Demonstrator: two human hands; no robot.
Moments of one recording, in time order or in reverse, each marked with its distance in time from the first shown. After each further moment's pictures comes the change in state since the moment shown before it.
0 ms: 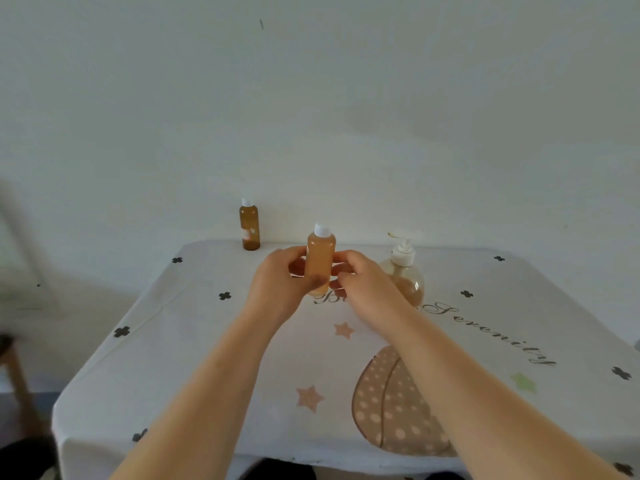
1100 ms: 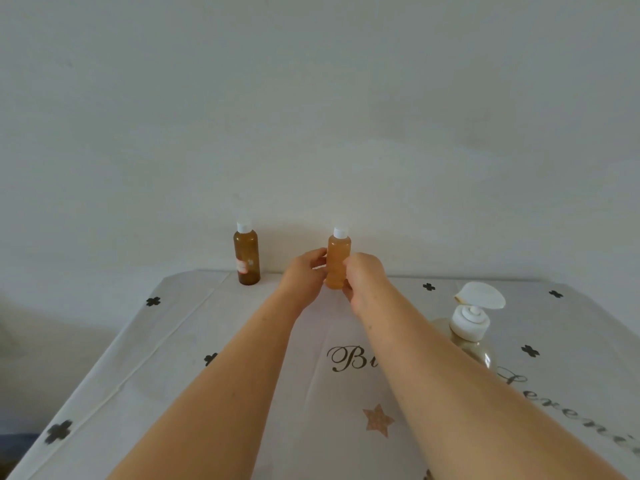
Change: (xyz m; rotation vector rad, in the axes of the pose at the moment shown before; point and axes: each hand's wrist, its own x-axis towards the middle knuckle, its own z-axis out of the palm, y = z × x) left_hand 0.175 -0.069 0.047 -0.148 -0.175 -0.174; right_hand 0.154 -0.026 0.027 0.598 0.289 0.420
